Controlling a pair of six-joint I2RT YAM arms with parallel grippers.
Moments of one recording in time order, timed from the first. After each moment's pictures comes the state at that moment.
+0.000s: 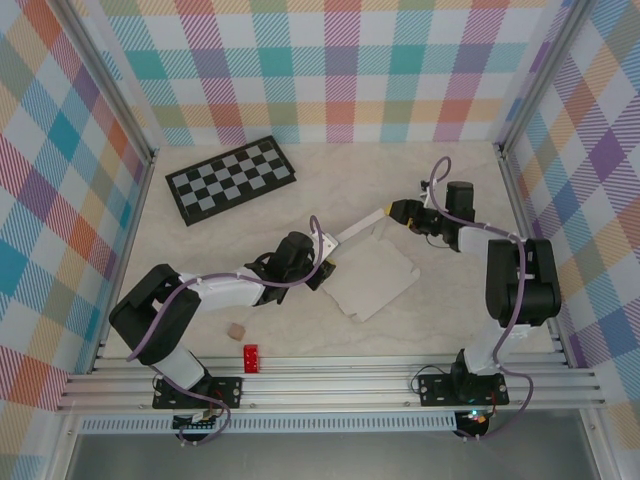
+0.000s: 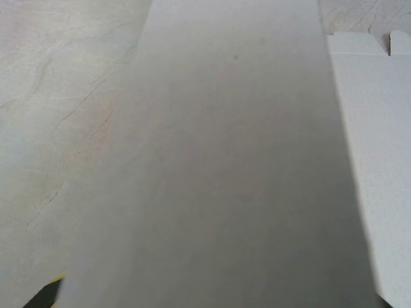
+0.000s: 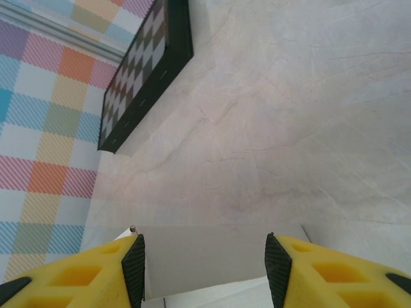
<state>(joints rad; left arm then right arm) -0.76 1.61 0.76 0.20 0.00 0.08 0.04 1.72 0.91 0.17 -0.83 0.54</state>
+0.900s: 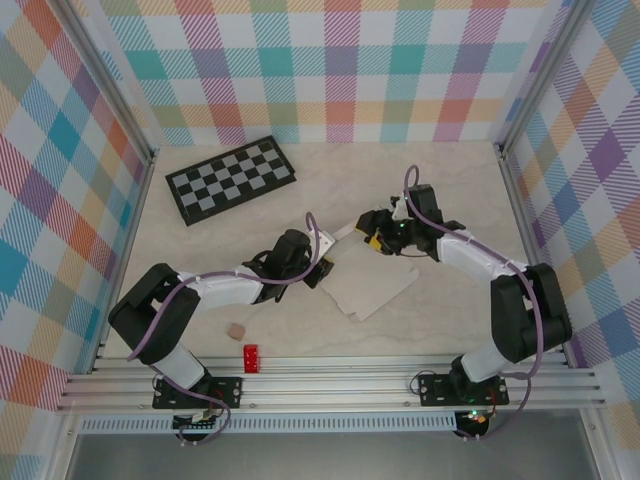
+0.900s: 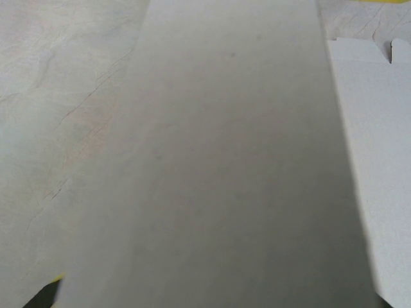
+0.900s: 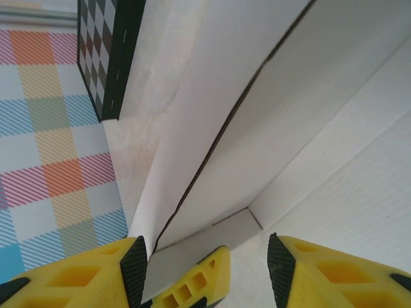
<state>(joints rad) -0.73 1.61 0.76 0.20 0.03 0.06 0.35 1.54 0.94 -0.15 -0.60 0.98</state>
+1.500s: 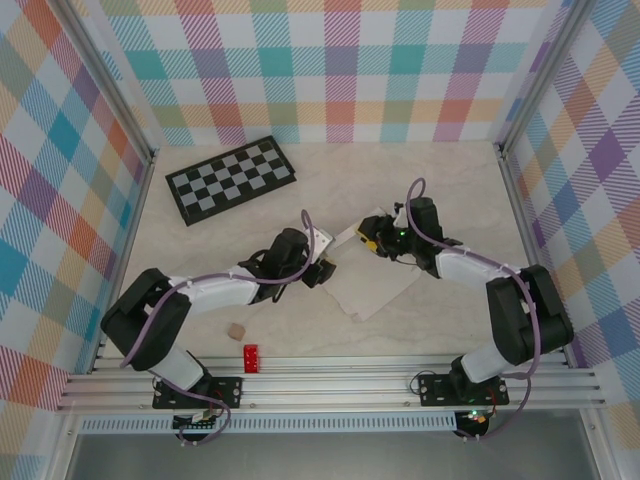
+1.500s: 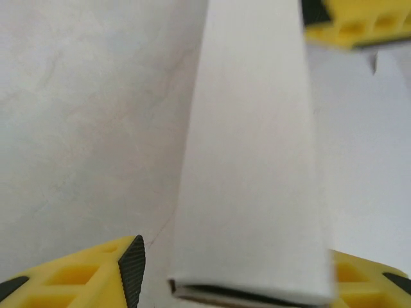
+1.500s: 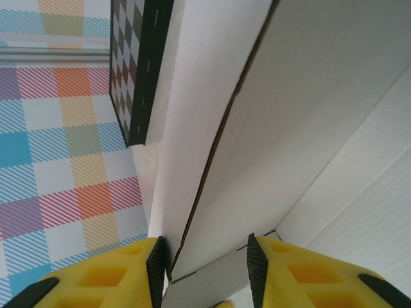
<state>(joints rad) -0.73 1.53 0.77 0.15 0.04 0.00 0.35 1.52 0.76 0.17 -0.56 1.13</state>
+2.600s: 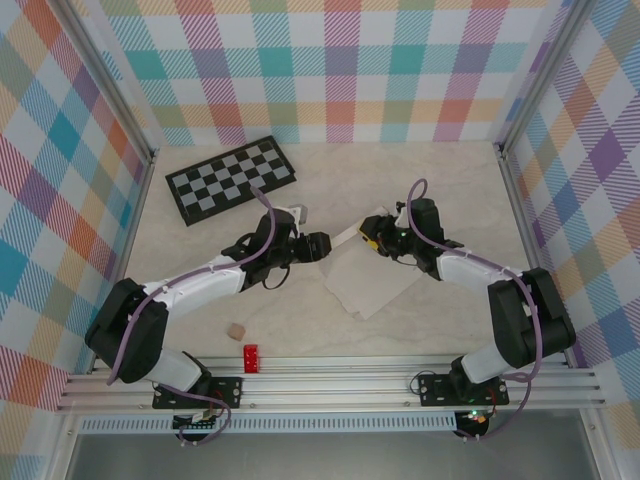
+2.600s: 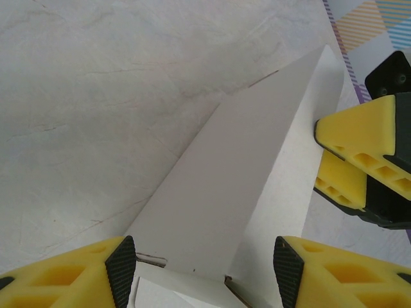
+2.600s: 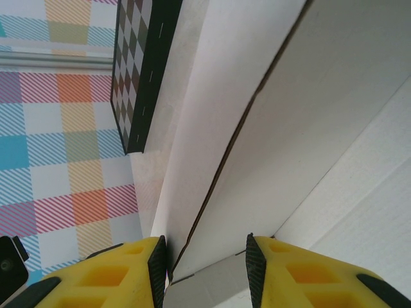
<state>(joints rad) -0.65 1.47 0.87 -0.01 0.15 -0.67 0.35 1.50 0.75 0.19 -0.53 1.10</state>
